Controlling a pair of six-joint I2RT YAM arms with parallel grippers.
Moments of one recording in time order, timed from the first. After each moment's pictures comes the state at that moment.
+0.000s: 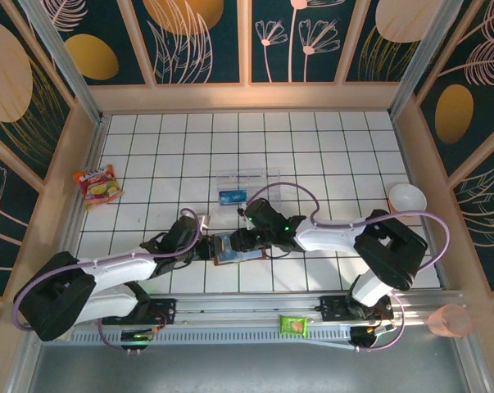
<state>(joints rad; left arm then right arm) -0.74 1.20 0.28 0.12 0.15 -0.74 0.99 1.59 0.75 -0.01 -0.27 0.74</state>
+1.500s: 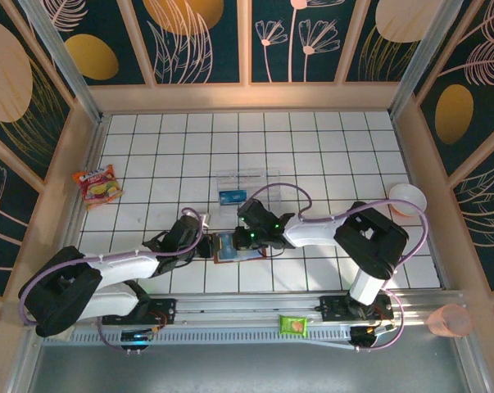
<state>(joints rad) -0.74 1.25 0.28 0.17 0.13 -0.71 1.01 1.71 0.82 -0.06 -0.16 0.83</state>
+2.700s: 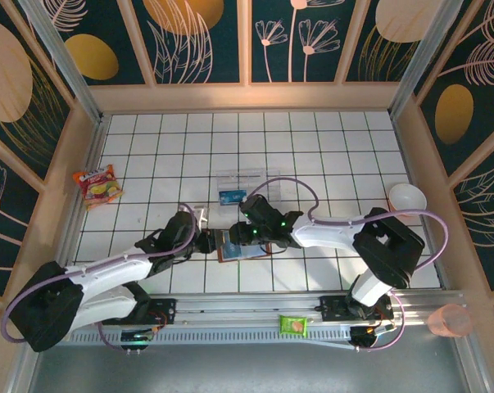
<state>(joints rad) -0.73 1.10 0.32 0.08 0.14 -0.73 0.99 1.61 0.82 -0.08 -0.16 0.79</state>
